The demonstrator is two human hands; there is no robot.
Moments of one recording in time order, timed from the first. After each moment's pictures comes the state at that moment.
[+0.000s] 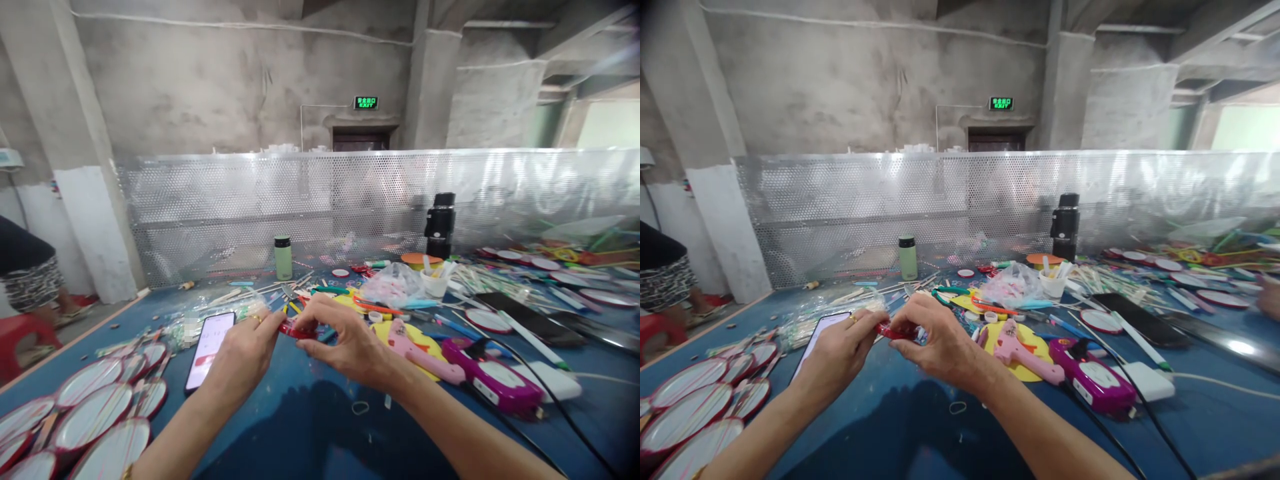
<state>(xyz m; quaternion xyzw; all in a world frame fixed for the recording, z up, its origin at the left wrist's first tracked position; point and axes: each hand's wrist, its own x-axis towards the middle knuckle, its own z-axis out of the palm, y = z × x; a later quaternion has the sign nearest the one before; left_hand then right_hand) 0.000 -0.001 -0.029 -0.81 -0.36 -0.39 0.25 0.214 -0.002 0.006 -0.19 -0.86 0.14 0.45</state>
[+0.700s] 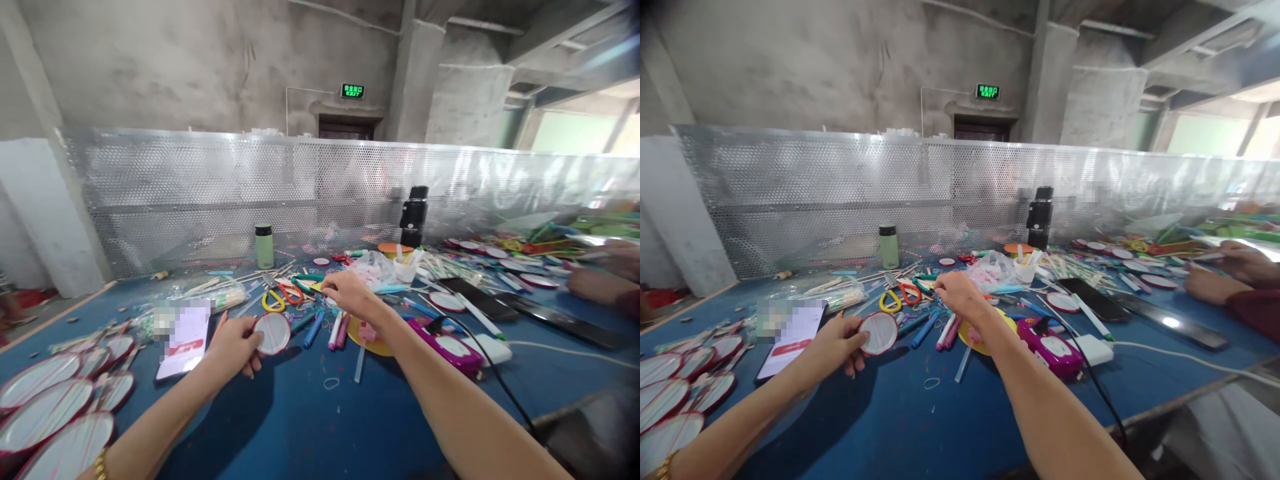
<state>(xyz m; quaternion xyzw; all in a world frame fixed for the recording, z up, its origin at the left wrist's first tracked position) 0.018 0.009 -0.054 -0.67 -0.54 -0.39 -0.33 0.281 0.080 0.001 -0.53 -0.82 -0.01 0.22</state>
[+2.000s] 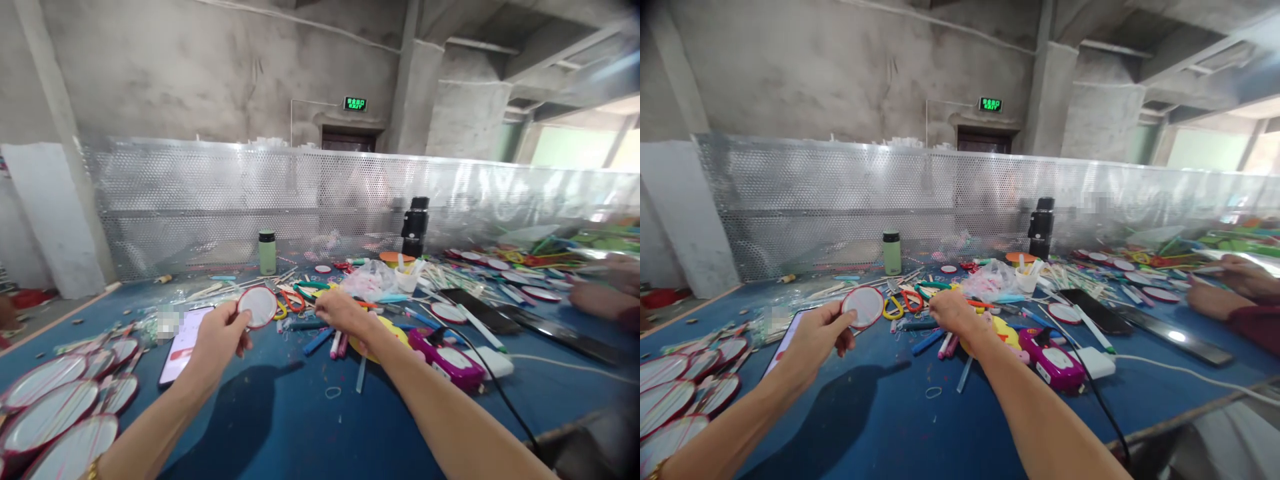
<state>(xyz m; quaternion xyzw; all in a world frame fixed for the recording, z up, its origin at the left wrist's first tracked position) 0.011 0.003 -0.026 -0.58 -0.53 -0.55 -0.30 0.264 0.086 -0.013 -0.49 -0.86 -0.08 0.09</state>
